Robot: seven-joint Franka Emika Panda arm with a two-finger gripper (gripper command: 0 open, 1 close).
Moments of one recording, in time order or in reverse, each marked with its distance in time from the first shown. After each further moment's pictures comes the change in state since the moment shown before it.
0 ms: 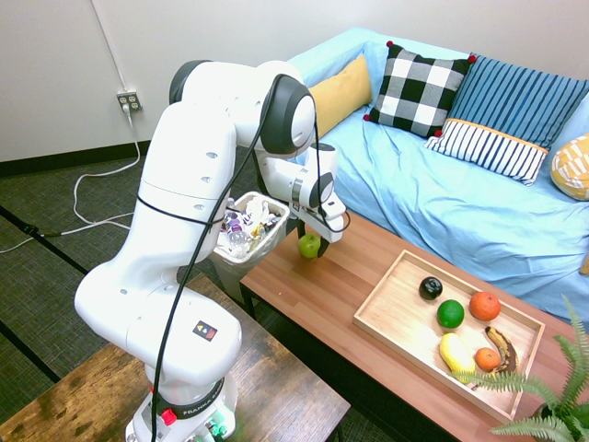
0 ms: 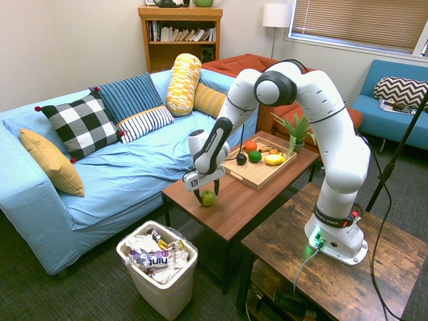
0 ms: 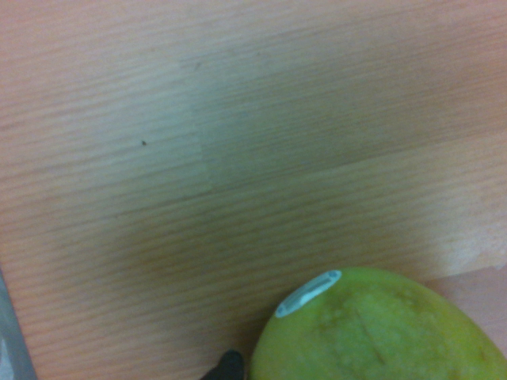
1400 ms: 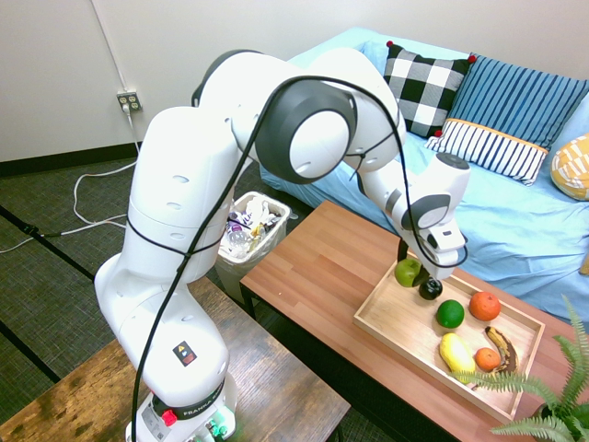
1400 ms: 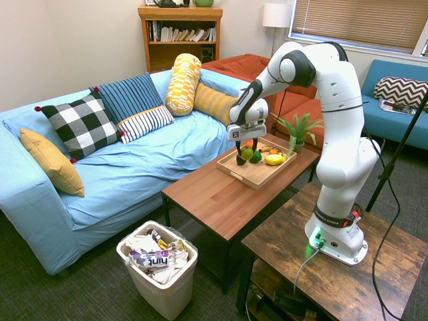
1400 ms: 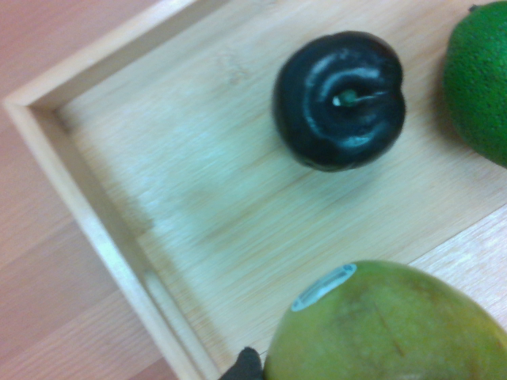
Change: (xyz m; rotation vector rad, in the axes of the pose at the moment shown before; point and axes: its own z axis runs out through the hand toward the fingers) arm 0.273 0.187 -0.081 0.062 -0.009 0.370
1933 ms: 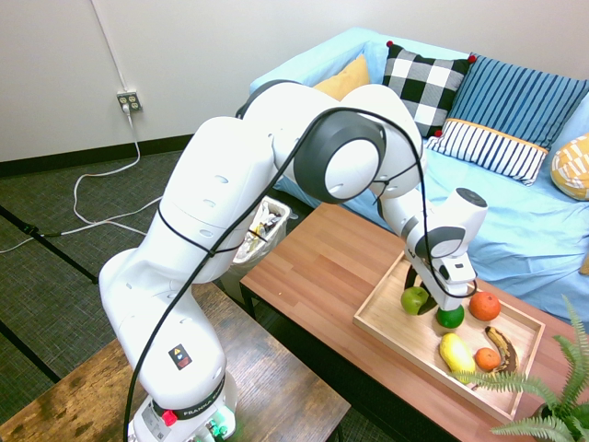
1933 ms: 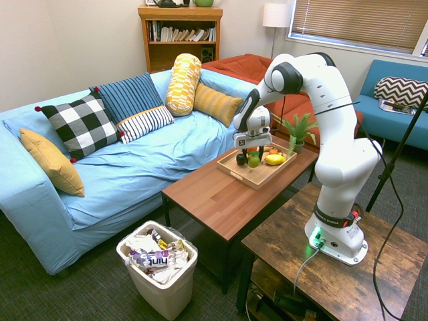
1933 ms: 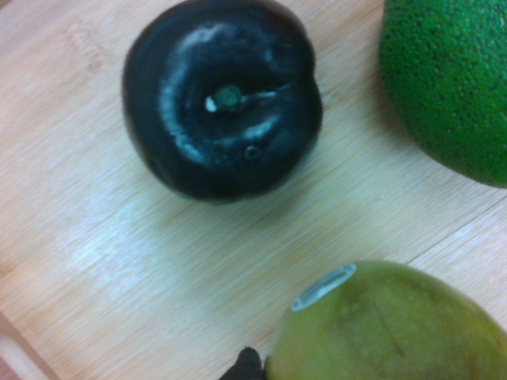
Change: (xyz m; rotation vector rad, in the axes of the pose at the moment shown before) arm 0.039 0.005 0.061 -0.076 -0.035 0.044
